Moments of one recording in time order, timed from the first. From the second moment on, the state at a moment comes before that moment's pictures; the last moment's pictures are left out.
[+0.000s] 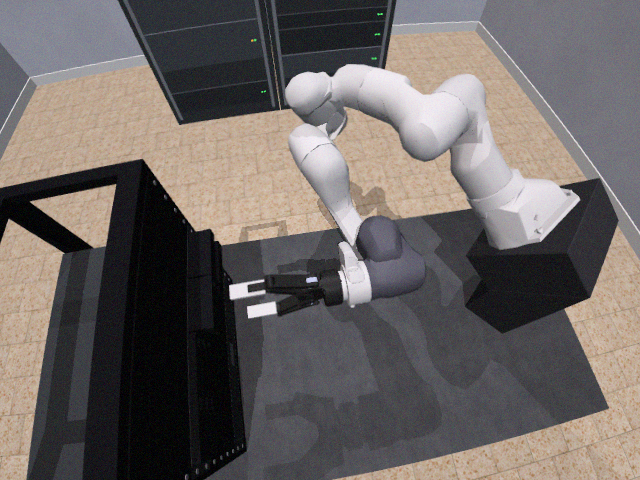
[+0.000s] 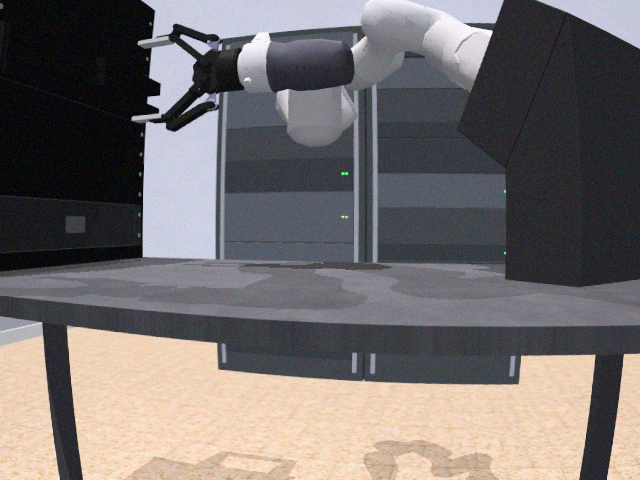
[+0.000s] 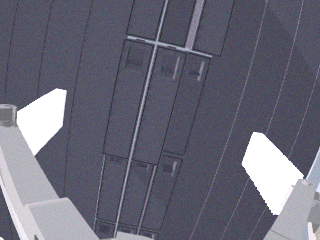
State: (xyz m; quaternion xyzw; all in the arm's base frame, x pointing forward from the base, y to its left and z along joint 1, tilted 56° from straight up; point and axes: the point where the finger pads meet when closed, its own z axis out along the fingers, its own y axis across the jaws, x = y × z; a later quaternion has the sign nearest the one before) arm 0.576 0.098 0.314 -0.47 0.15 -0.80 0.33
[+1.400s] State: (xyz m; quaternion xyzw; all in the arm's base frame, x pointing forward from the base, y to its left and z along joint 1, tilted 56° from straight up) arm 0.576 0.098 0.314 -0.47 0.15 -0.80 0.33
